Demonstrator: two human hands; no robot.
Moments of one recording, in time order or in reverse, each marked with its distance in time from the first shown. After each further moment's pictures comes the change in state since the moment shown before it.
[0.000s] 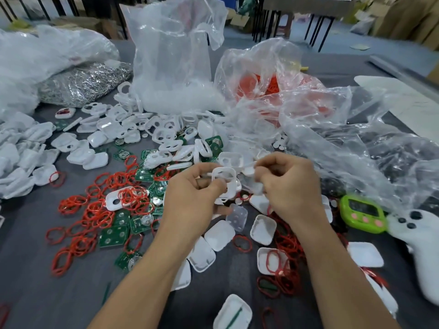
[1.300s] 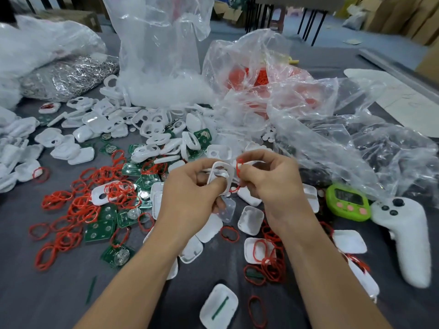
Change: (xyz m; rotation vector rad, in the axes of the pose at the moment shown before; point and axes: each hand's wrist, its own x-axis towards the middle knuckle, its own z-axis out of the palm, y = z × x) left_hand 0.004 -0.012 0.013 0.153 -0.058 0.127; right_hand -0.011 -0.010 0.000 0.499 -0.082 0.235
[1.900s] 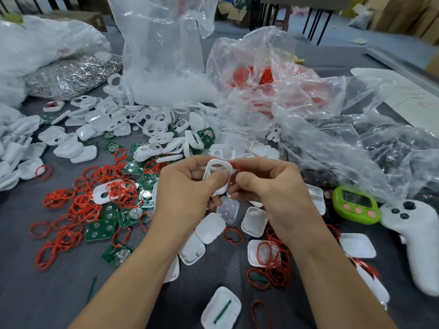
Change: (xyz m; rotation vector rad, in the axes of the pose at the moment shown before) left_hand 0.000 0.005 -0.007 -0.092 0.055 0.020; right_hand -0.011 -0.001 -0.003 0.125 -0.223 0.048
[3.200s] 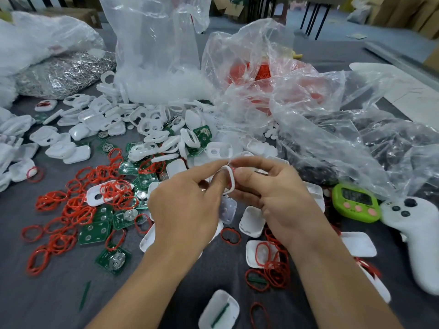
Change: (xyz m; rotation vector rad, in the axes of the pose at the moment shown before) left_hand -0.016 0.007 0.013 0.630 0.207 0.202; right_hand 0.001 0.002 -0.001 0.175 0.008 0.135
